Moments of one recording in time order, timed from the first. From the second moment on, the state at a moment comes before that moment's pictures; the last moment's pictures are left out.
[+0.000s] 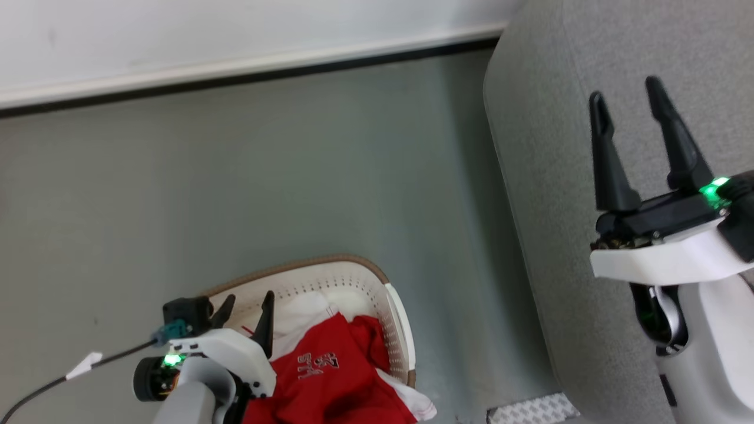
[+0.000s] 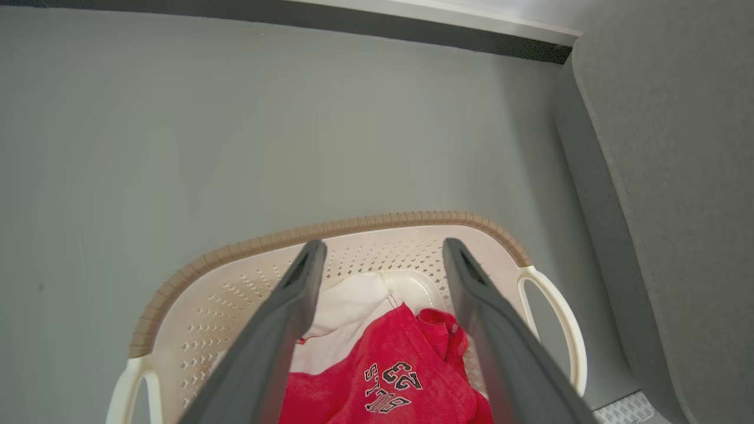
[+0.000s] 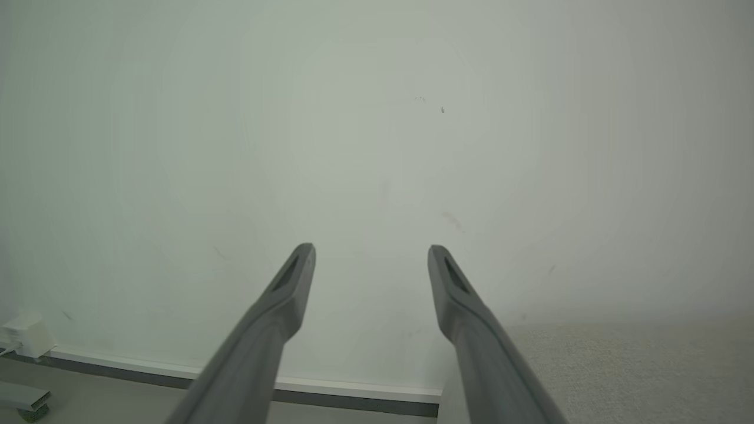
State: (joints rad) left arm -0.46 0.05 -0.07 0.82 -0.22 -0.10 -0.20; right arm -0.55 -0.13 0.21 0.13 0.34 0.13 -0.26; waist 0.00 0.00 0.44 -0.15
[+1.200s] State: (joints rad) left arm -0.87 0.12 -0.34 1.28 -0.21 -0.13 0.34; right arm -0.74 -0.09 0.14 0.01 0.35 0.13 -0.26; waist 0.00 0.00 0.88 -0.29
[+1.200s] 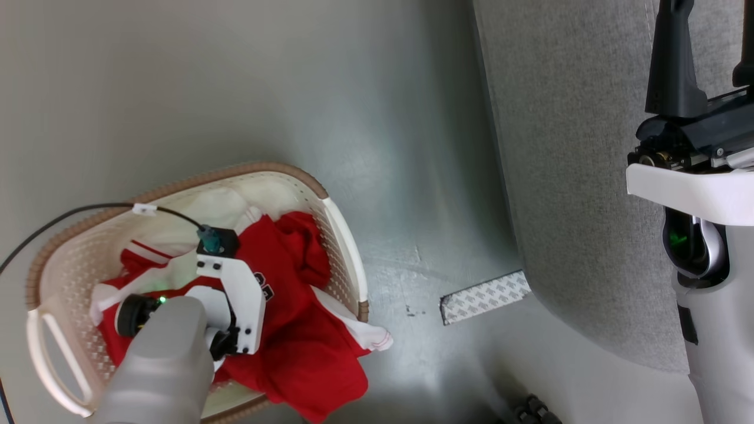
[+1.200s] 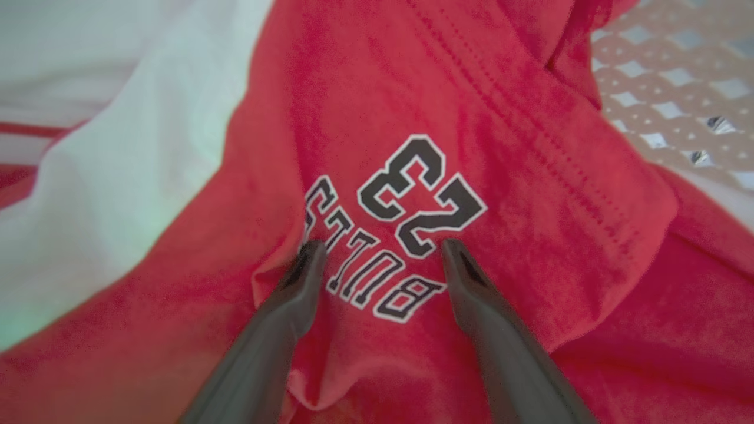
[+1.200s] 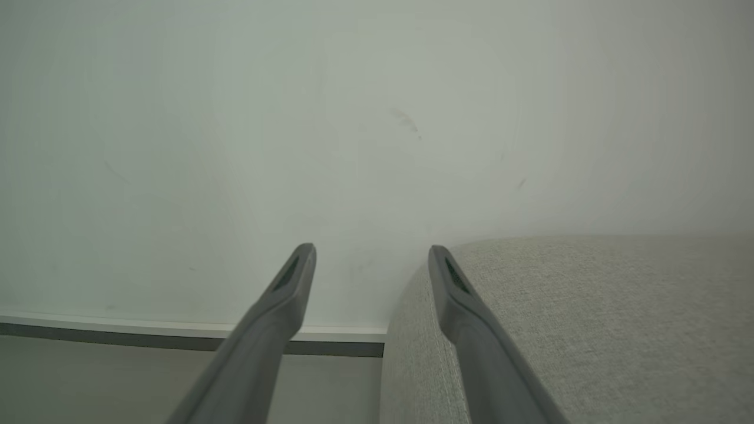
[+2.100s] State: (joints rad) left arm -0.84 0.11 -0.53 1.25 -0.32 -0.13 0.28; right arm -0.73 -0.08 0.13 0.03 0.34 0.13 -0.26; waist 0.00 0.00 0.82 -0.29
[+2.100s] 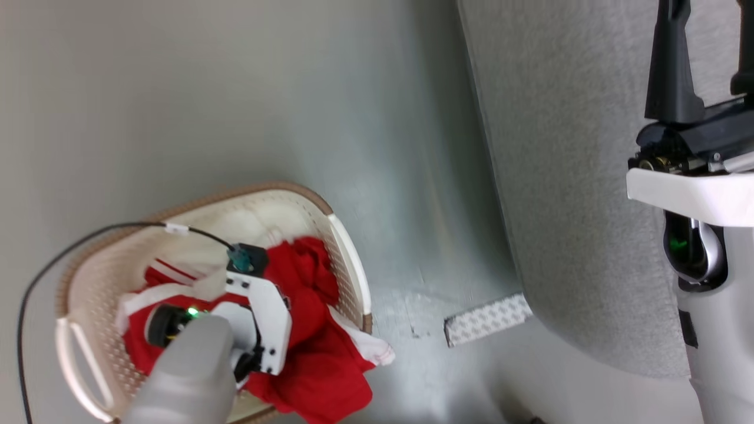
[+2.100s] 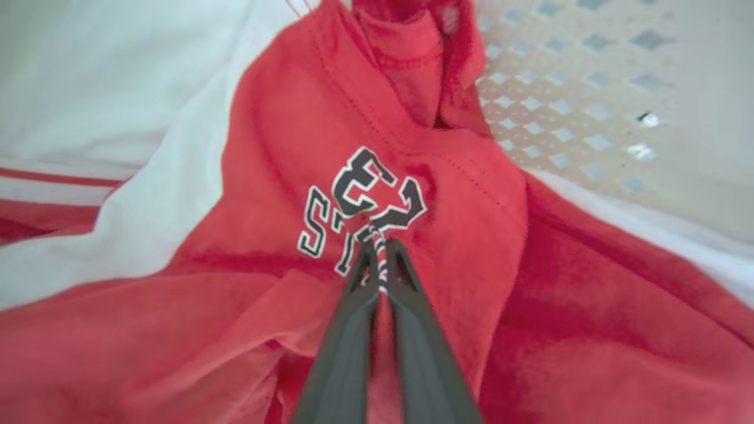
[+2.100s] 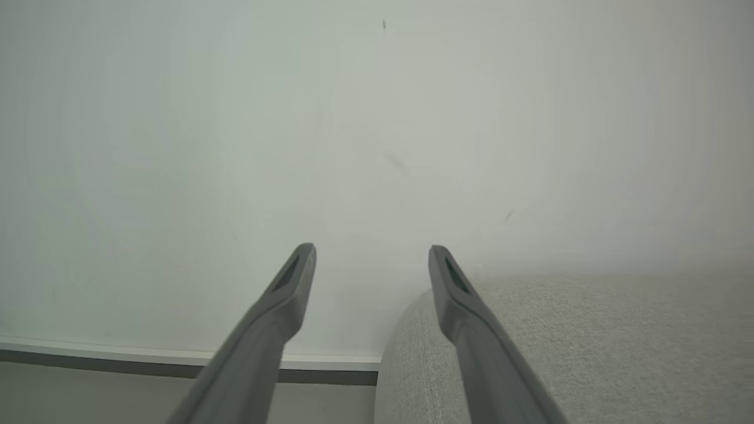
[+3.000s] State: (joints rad) left arm -0.54 0.12 -0.77 0.90 -0.76 -0.13 -0.08; right arm -0.41 -0.17 0.15 0.18 0.36 0.13 -0.26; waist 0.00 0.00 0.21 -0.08
